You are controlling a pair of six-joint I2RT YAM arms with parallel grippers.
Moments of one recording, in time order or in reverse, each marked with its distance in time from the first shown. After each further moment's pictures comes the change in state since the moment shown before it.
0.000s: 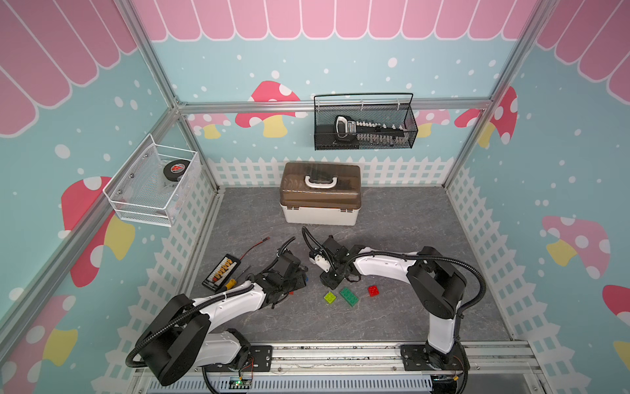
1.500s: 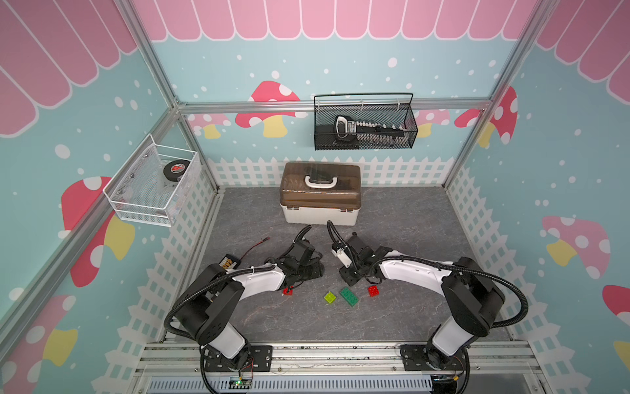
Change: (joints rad) left arm -0.020 0.259 0.197 0.087 0.157 0.050; right arm -0.105 -0.246 -0.214 0.039 0.081 0.068
